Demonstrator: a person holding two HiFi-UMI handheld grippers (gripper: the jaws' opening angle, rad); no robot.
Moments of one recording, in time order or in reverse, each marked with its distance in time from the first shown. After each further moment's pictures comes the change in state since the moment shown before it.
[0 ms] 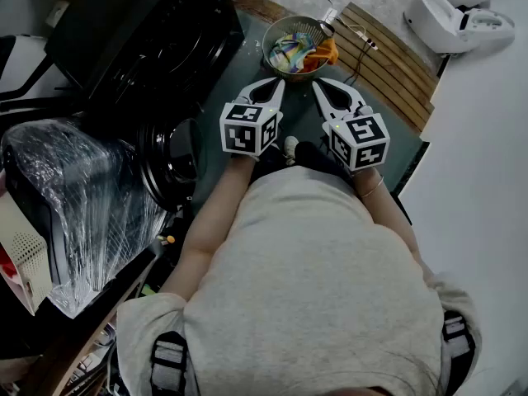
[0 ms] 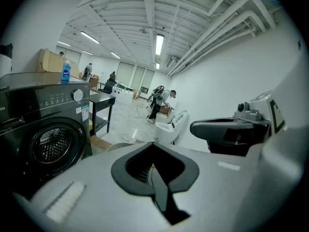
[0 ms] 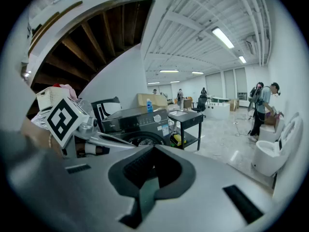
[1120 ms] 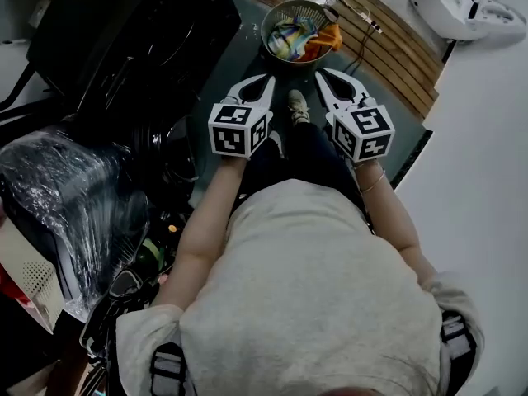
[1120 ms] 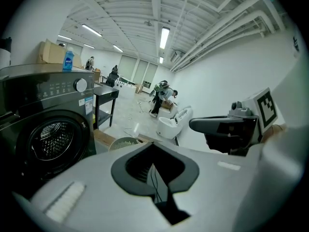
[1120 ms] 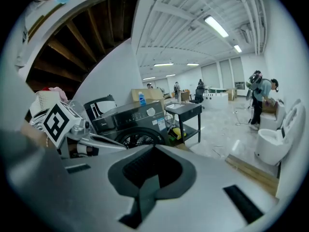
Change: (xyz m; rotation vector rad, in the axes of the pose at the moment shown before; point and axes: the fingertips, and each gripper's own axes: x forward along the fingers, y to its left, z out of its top) left arm 0.028 0.059 -0.012 -0.024 0.067 0.006; right arm 0.062 -0.036 -0.017 0.086 0.054 -0.010
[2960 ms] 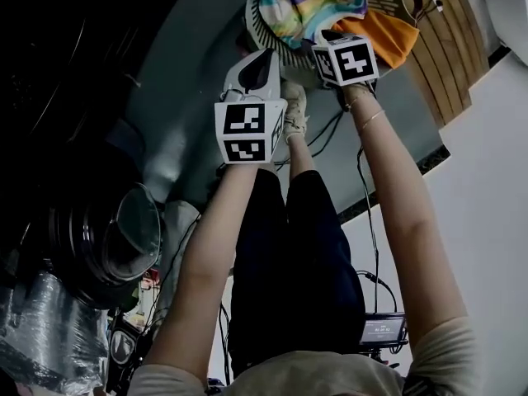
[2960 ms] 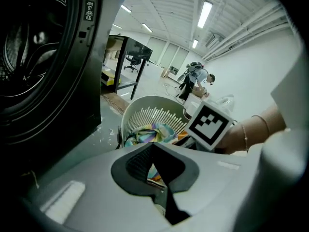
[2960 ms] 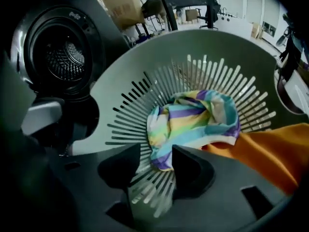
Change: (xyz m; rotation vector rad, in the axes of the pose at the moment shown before) left arm 0.369 0.211 -0.208 -0.227 0.148 0.236; right arm 0.391 -0.249 -0.412 0.086 0.862 0.143
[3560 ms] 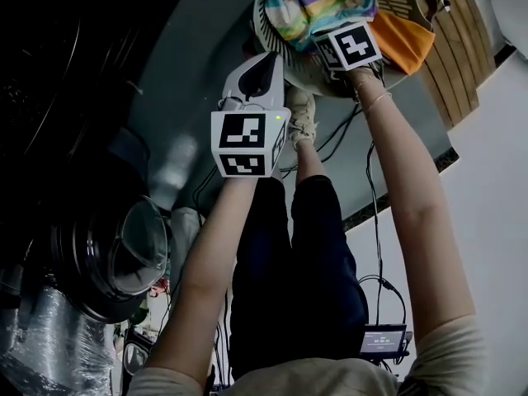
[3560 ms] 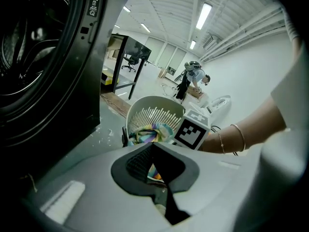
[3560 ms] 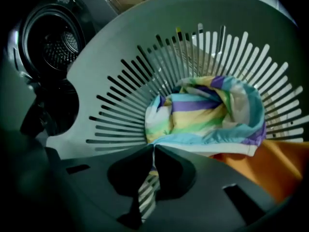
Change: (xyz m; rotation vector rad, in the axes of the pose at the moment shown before) left arm 0.002 0.009 0.001 0.007 0.000 -0.038; right arm 0.050 -0.010 -0.012 -0.015 0.121 0.073
